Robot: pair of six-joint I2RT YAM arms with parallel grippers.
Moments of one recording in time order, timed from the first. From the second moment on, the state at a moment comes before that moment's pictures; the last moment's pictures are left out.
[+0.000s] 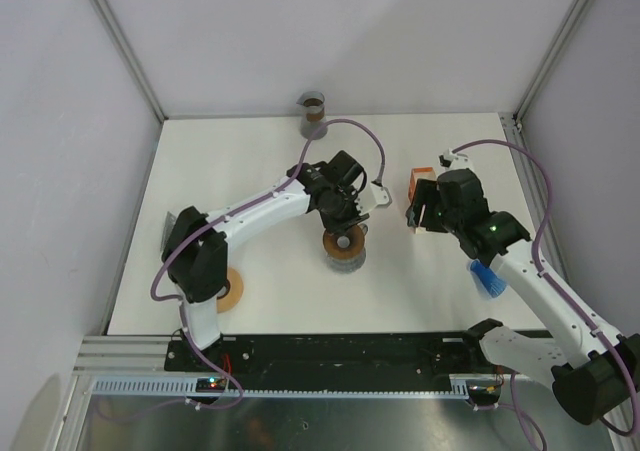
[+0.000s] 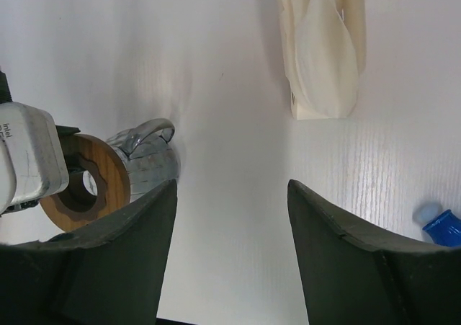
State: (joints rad) left arm -0.81 1.85 1.56 -0.83 0.17 0.47; right arm 0.47 1.03 0.98 -0.63 0.18 0.48
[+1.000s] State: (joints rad) left arm -0.81 1.81 1.60 -0.83 0.15 0.48; right arm 0.30 0.95 0.97 -0.69 0.31 0.47
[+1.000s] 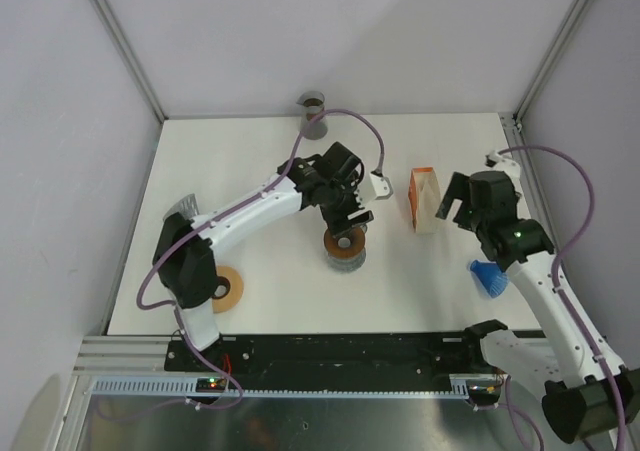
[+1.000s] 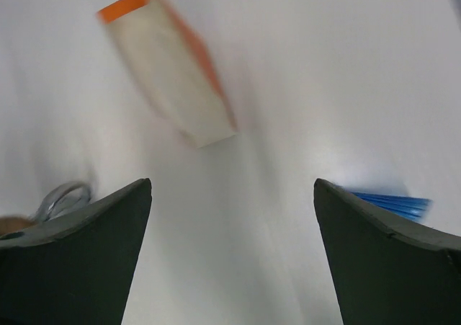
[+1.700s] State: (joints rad) left arm -0.42 1.48 1.24 -0.78 0.35 0.50; right arm -0.31 0.93 0.74 -0.72 0.24 0.56
